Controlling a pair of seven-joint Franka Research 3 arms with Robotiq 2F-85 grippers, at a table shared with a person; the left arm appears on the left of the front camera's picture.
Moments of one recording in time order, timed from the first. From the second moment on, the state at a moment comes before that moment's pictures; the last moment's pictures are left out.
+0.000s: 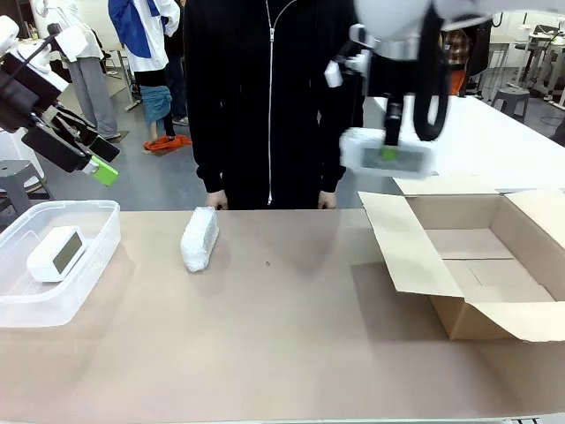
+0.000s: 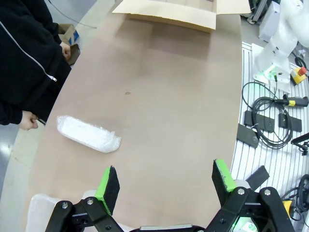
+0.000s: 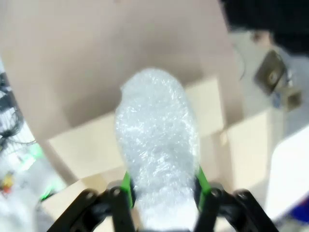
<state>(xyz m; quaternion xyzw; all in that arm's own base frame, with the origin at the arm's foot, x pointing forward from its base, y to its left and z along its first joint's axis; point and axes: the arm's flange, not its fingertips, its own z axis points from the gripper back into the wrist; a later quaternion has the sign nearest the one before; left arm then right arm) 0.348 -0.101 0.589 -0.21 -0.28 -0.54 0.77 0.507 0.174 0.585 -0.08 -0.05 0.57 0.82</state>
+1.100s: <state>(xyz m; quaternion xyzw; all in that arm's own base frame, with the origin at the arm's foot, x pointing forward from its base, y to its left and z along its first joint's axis) 0.348 -0.102 0.589 -0.21 -0.28 -0.54 0.77 0.537 0.022 0.401 -0.04 0.02 0.39 0.92</state>
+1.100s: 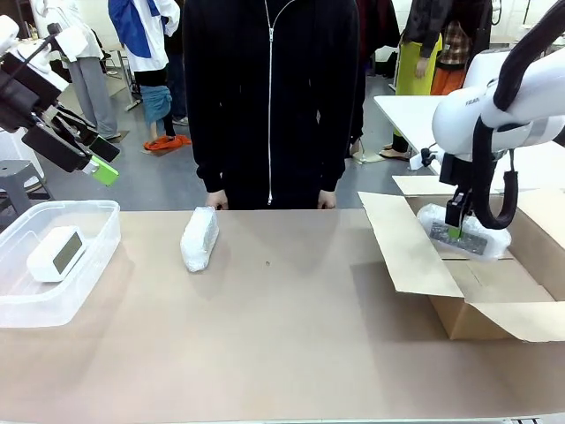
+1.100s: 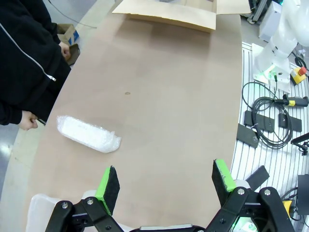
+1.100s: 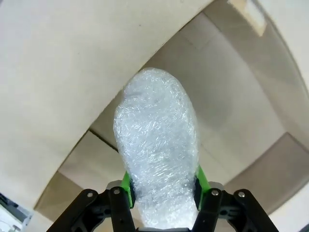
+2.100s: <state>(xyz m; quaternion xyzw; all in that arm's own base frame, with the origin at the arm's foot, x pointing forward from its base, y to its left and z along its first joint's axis) 0.348 -0.102 0.589 -0.21 -0.27 -0.54 0.77 0.543 0.027 0.427 -0.02 -0.02 0.37 0.93</state>
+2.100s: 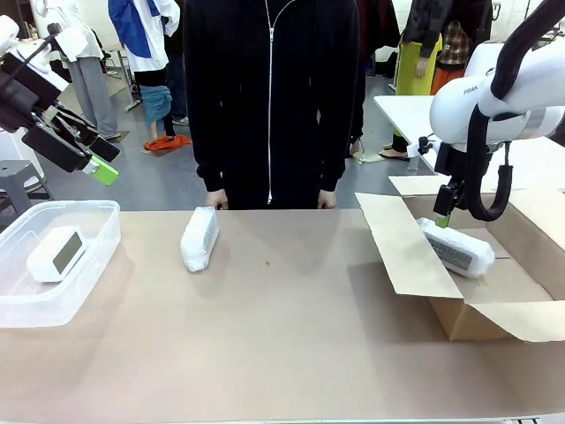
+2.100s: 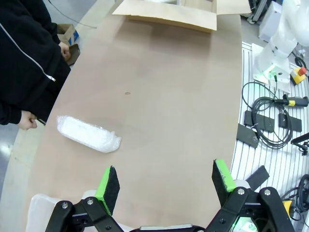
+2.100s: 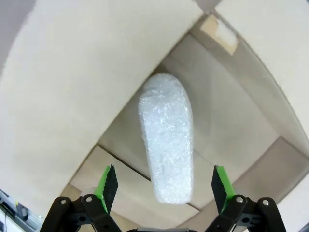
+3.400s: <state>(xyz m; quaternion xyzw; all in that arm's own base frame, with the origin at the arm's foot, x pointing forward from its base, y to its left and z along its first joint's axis) 0.348 -0.102 0.589 -0.21 -0.27 -0.54 0.77 0.468 0.025 0.576 0.00 -0.08 0.38 0.92</state>
